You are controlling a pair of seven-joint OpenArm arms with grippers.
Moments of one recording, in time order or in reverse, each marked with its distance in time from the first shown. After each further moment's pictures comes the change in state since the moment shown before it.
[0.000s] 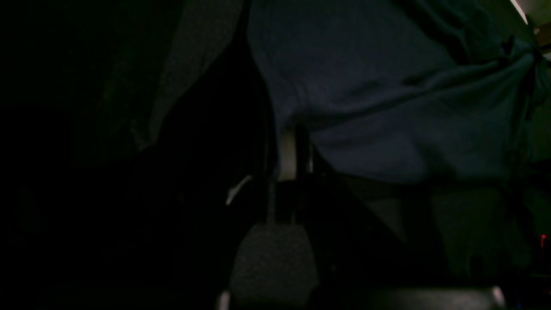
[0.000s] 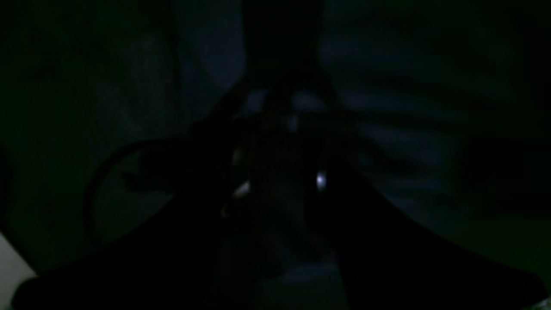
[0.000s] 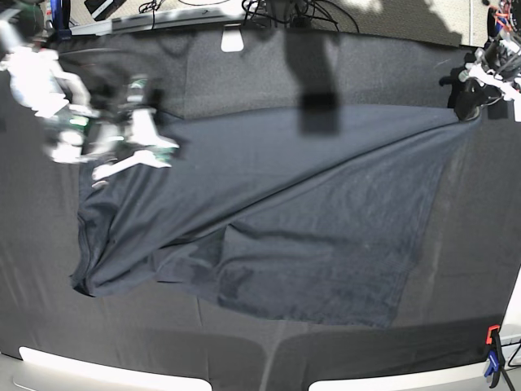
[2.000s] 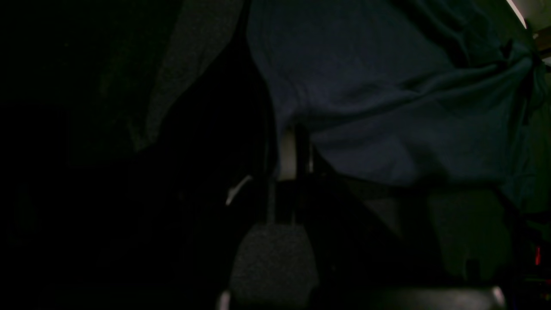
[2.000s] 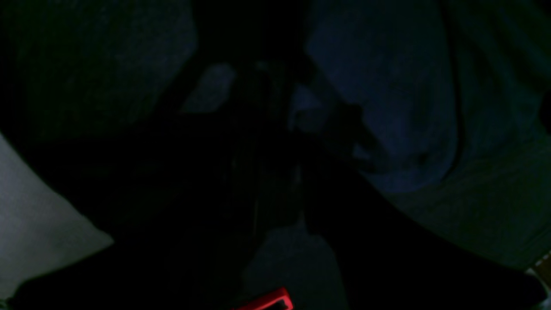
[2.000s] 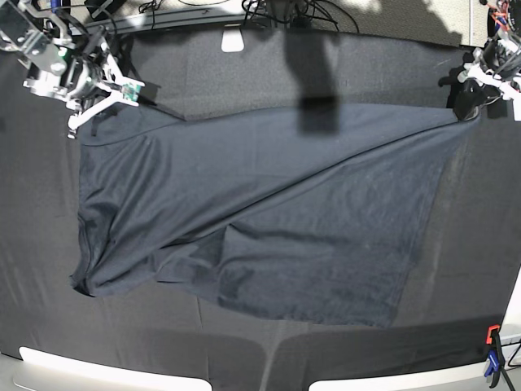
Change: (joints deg) left arm 0.0 0.6 0.0 0.0 0.0 0.0 0.0; right arm -19.9 4.7 0.3 0.0 -16.3 -11.8 4.2
